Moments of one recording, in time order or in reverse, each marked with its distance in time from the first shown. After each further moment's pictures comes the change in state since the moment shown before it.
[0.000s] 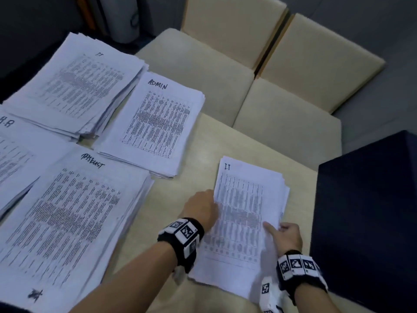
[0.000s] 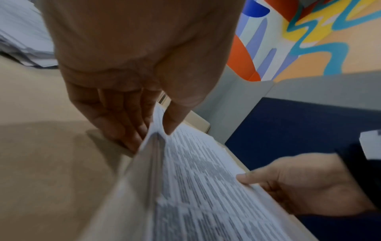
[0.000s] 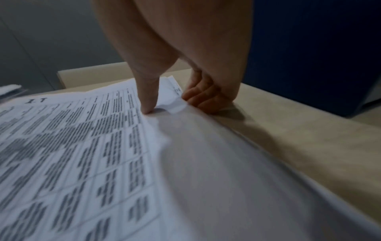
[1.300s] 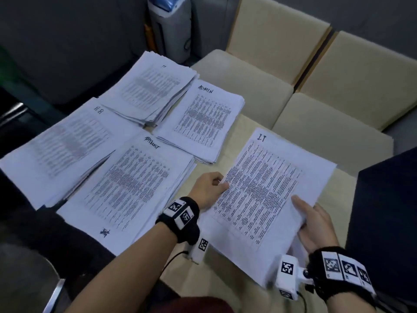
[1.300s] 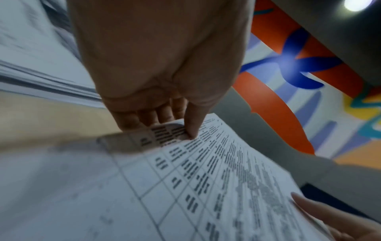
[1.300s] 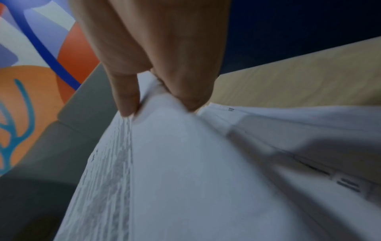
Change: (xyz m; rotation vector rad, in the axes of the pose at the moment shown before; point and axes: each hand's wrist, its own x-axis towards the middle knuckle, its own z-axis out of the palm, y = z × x) left_hand -0.065 -0.063 -0.031 -0.728 0.171 0.016; right_hand -0.079 -0.044 -0.023 0.914 -0.576 -0.125
